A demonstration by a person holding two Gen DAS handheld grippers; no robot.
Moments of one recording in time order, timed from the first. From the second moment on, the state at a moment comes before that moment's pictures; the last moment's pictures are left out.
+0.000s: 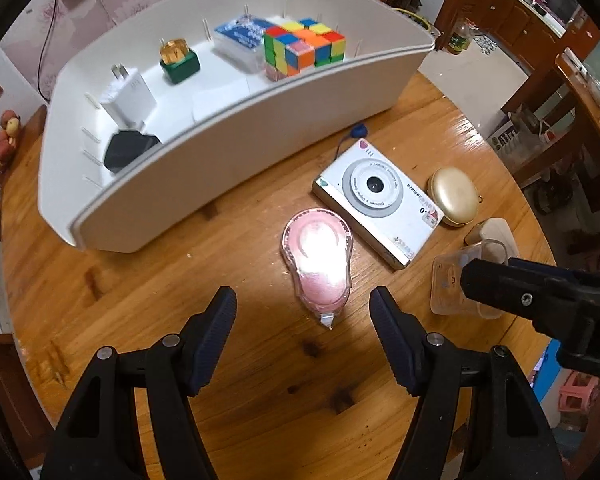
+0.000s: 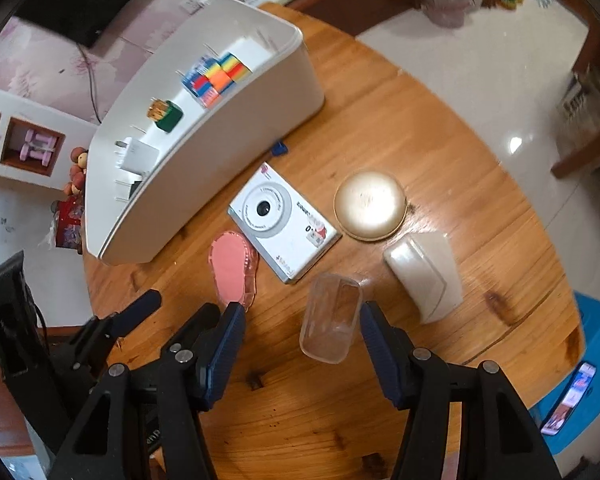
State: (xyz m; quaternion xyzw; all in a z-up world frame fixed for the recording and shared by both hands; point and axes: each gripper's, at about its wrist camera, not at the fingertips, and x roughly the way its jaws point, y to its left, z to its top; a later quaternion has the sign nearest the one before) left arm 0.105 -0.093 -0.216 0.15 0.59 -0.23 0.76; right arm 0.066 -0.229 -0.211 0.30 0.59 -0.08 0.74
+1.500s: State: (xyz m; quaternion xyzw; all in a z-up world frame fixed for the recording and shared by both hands) left arm 0.113 -0.085 -0.204 0.10 0.60 -0.22 0.76; right arm 0.089 -0.237 -0.230 0.30 0.65 -0.03 0.70
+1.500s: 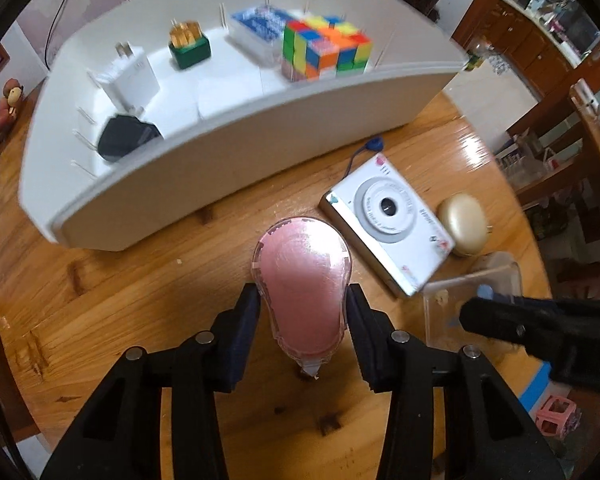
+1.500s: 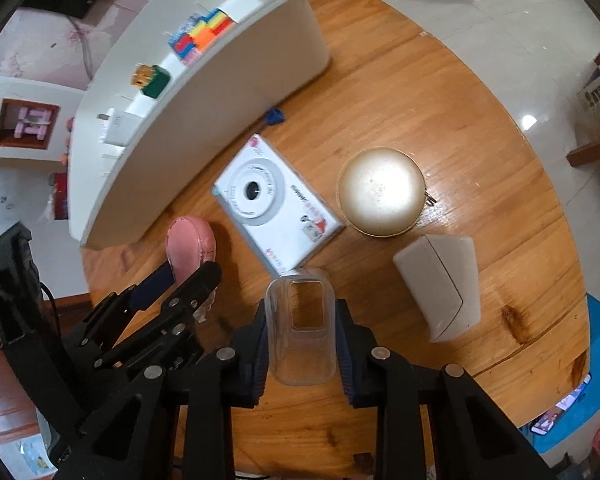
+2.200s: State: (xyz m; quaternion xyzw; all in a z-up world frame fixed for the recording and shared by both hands) left arm 0.172 -0.055 -0.023 0.08 0.51 -0.16 0.84; right arm 0.148 -0.244 -0.021 0.19 0.48 0.06 0.85
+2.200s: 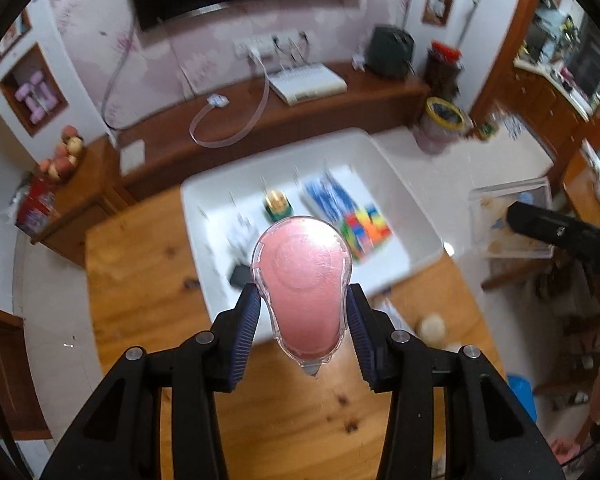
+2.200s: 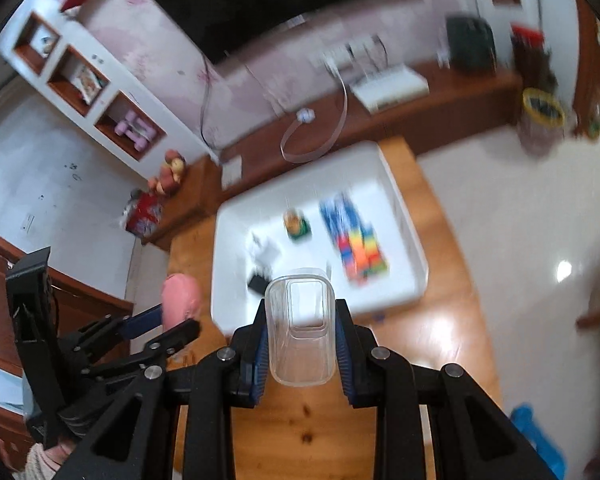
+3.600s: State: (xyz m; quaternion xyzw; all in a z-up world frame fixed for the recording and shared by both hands) left arm 0.287 -0.062 -0.155 0.01 0.60 -0.08 0.79; right arm 0.346 -0.209 -0.155 0.02 0.60 0.05 0.80
